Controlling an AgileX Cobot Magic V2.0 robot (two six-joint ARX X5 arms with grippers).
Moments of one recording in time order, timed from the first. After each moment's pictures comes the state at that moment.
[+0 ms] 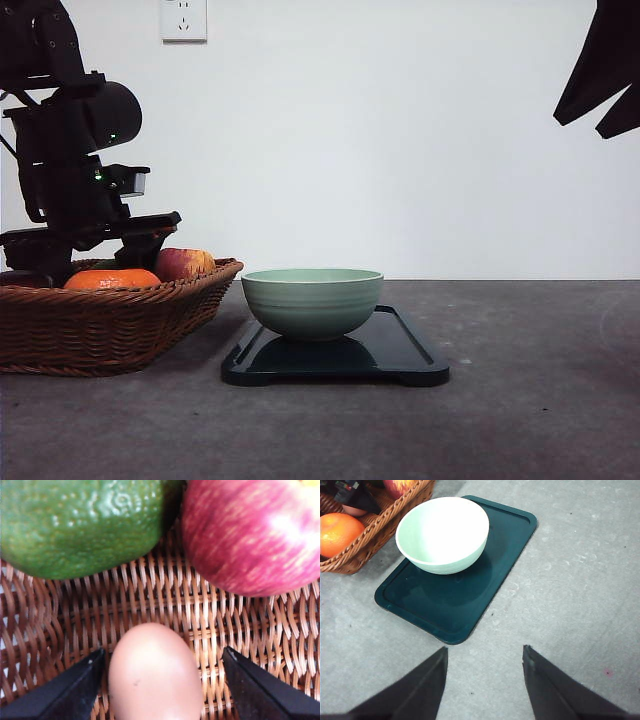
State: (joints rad) left_arx -0.21 1.87 1.31 -0.57 0.05 -0.10; right_arx 0.48 0.75 0.69 -0.55 -0.10 0.09
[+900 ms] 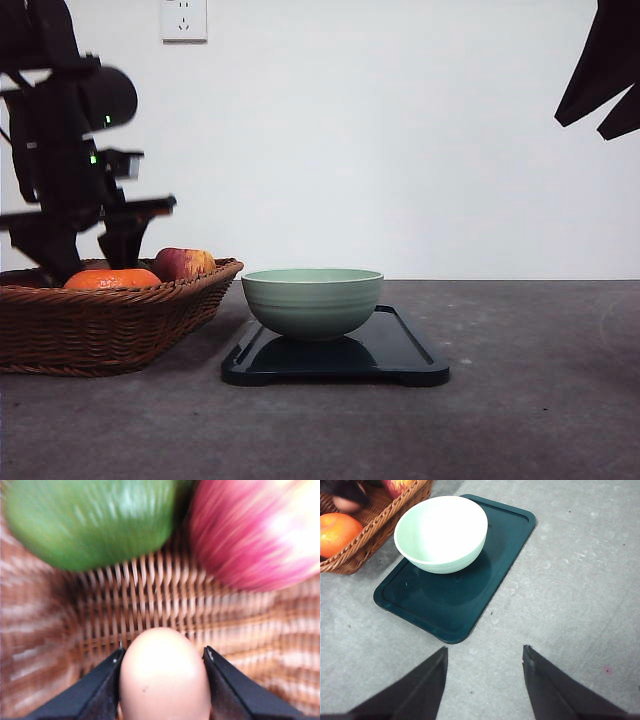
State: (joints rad) left_arx -0.20 1.79 1.31 -0.61 0.03 -0.12; right_arx 0.48 0.75 0.69 -0.55 -0.10 0.09
